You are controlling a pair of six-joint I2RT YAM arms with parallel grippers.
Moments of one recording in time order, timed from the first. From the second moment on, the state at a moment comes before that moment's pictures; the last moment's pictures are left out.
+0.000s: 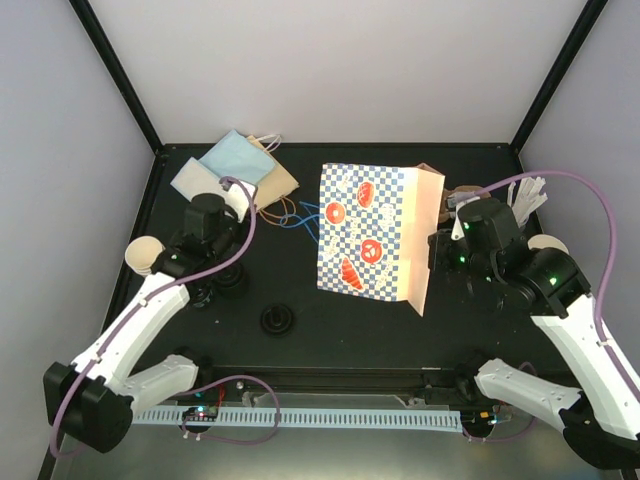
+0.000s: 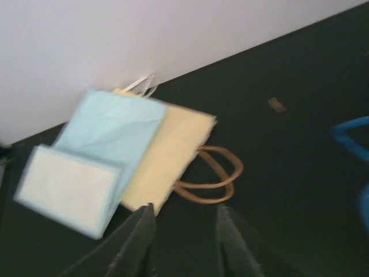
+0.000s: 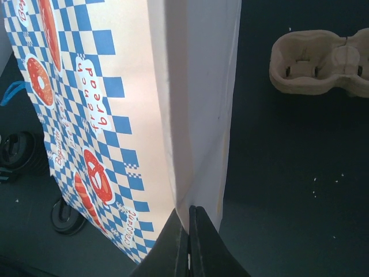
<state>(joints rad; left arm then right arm) -0.37 1.03 0.85 -0.27 -0.18 0.13 0.64 0.93 1.37 -1.19 0.14 0.48</state>
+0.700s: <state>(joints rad) -0.43 0.84 0.72 -0.24 0.29 0.62 0.64 0.96 1.41 -1.19 0.12 0.48</state>
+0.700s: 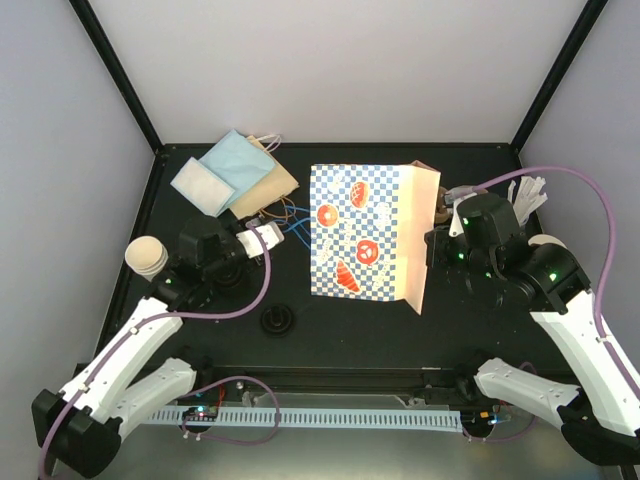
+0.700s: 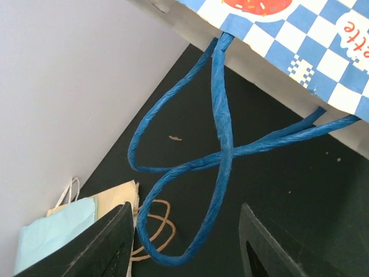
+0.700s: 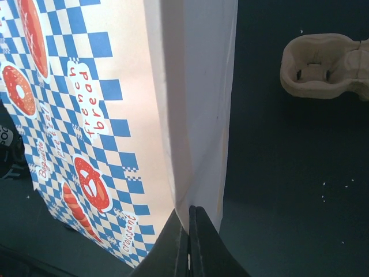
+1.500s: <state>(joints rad) -0.43 0.94 0.80 -0.20 0.17 0.73 0.64 0.96 1.43 -1.19 0.08 0.47</state>
